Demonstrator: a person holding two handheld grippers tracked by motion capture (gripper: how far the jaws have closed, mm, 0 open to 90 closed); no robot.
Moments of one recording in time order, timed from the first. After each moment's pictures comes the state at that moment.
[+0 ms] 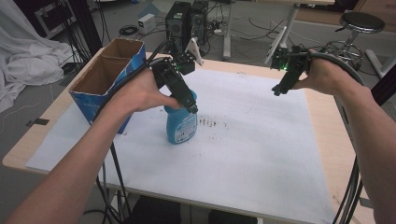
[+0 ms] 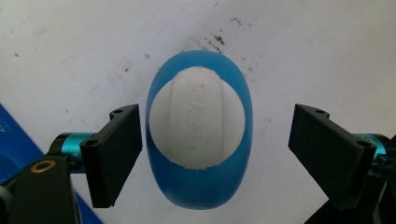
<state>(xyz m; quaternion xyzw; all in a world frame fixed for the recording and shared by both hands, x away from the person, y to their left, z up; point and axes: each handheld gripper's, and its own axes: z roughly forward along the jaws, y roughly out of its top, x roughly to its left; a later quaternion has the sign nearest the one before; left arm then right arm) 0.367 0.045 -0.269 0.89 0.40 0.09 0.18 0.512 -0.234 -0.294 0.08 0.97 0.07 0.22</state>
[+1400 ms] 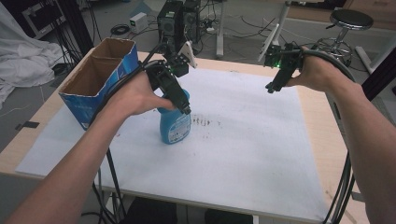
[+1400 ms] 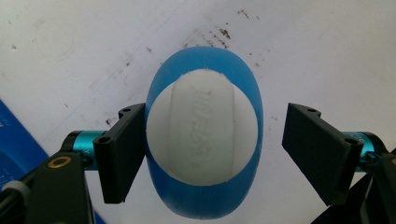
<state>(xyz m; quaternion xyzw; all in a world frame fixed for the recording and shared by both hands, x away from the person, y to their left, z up) 0.371 0.041 -0.276 0.89 0.41 0.09 0.16 0.513 -0.237 -0.292 0.08 0.97 0.07 0.23</state>
